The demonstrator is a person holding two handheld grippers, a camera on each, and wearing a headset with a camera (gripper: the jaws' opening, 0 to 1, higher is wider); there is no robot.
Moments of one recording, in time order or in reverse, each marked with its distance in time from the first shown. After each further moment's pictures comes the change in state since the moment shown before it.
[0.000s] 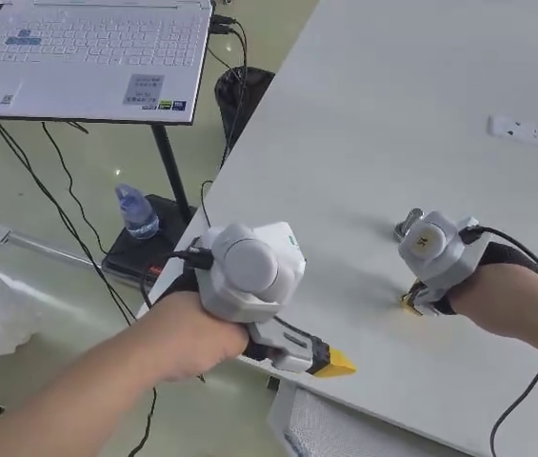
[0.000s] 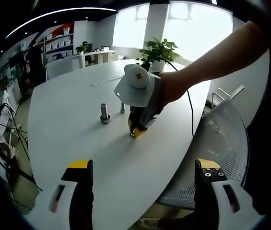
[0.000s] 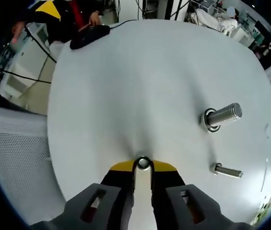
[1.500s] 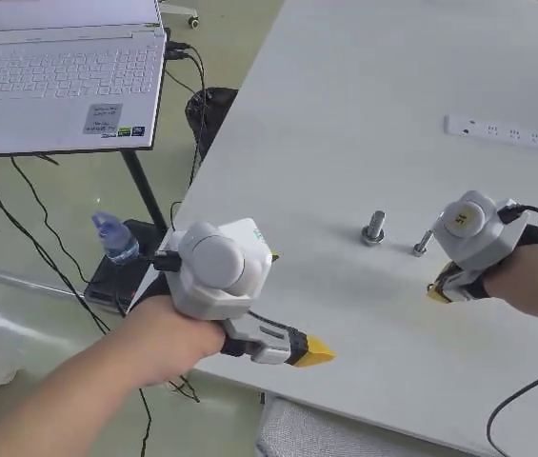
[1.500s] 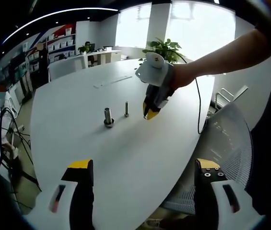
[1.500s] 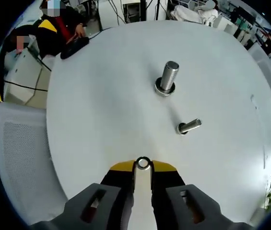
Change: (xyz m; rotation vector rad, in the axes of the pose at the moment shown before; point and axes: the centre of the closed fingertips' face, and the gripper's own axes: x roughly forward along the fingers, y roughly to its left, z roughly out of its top) left arm 0.007 0.007 0.011 0.005 0.015 0.032; right arm -0.050 -0.036 -0.050 0.121 -0.030 -0.021
